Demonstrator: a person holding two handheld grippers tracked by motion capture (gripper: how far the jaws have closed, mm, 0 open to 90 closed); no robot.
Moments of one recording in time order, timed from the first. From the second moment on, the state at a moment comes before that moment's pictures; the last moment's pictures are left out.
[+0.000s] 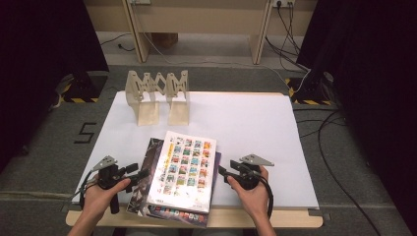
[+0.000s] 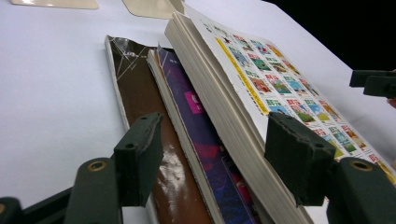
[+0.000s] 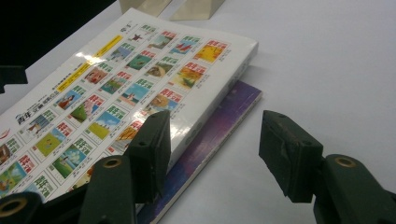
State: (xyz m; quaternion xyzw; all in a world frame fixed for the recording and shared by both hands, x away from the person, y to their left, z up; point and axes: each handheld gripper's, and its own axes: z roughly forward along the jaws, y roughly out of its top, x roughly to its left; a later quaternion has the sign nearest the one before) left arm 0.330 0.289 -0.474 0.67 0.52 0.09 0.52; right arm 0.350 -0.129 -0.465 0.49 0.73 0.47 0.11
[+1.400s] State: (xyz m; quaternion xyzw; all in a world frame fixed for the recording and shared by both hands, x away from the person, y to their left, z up) left arm 0.360 0.217 -0.465 0.75 0.51 0.08 0.42; right arm 0.412 -0.107 -0.469 0.54 0.74 0.41 -0.01
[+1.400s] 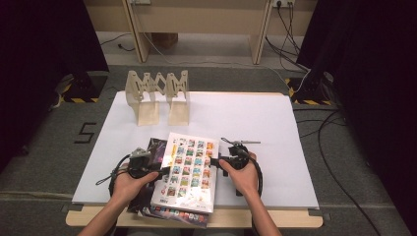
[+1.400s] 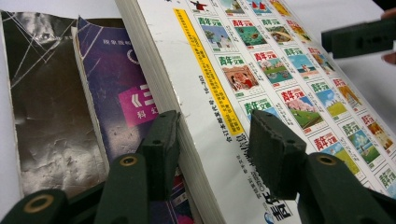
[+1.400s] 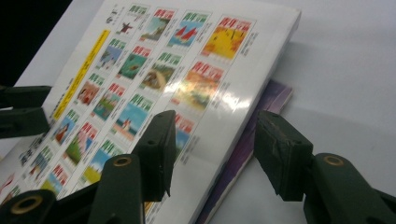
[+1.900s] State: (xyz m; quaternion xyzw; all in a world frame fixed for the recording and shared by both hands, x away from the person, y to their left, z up) left arm 0.367 0.208 -0.467 0.75 0.50 0.07 0.42; right arm 0.462 -0.111 -0.474 0.56 0.73 0.39 -0.02
